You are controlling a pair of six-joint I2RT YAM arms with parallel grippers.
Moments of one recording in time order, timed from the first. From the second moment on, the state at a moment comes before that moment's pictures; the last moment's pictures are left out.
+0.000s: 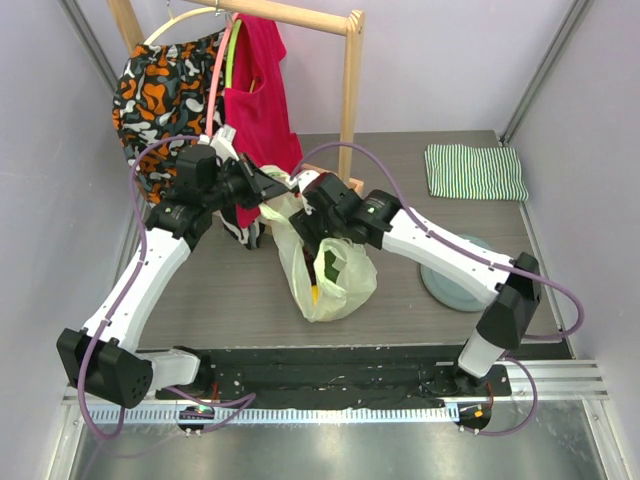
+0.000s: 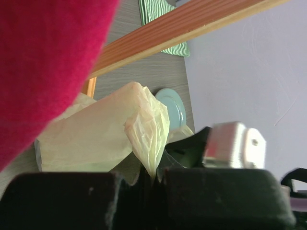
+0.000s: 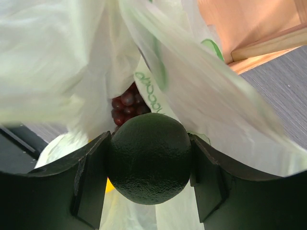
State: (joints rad) left arm -0.31 1.26 1.26 -0.37 0.42 -0.81; right arm 0.93 1.65 1.64 -0.83 0.16 0.14
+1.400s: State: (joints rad) left arm -0.31 1.26 1.26 -0.38 0.40 -0.81; right arm 0.93 1.56 1.82 -0.66 -0.05 0.24
